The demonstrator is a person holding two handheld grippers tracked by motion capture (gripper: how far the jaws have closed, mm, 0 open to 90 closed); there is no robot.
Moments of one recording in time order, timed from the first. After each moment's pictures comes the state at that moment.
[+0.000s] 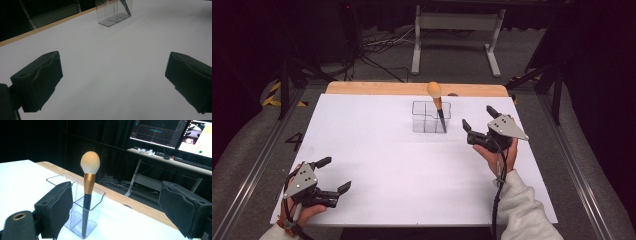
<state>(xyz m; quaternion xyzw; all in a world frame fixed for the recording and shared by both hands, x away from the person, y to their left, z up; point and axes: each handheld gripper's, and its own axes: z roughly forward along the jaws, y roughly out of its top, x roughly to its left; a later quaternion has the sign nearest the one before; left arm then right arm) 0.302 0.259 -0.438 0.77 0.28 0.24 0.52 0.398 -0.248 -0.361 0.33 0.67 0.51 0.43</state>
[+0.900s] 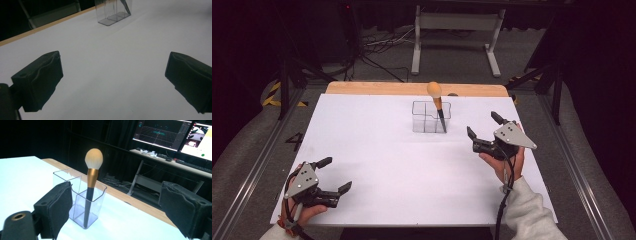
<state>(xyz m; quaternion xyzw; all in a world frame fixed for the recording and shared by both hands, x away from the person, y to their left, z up) 0.303 0.257 -0.438 0.78 0.28 0.24 0.51 0.378 -0.260 -0.364 0.31 0.68 0.51 0.43</state>
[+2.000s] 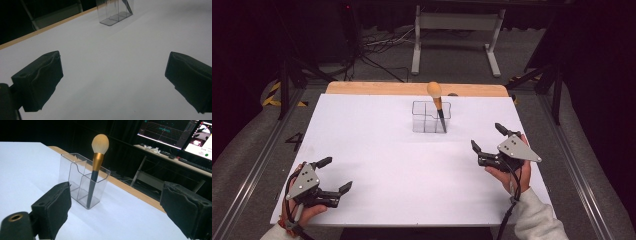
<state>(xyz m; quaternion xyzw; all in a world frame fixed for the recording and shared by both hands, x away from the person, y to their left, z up) 0.302 0.256 -0.439 0.77 0.27 0.26 0.51 0.354 -0.275 -0.380 0.29 0.71 0.48 0.43</state>
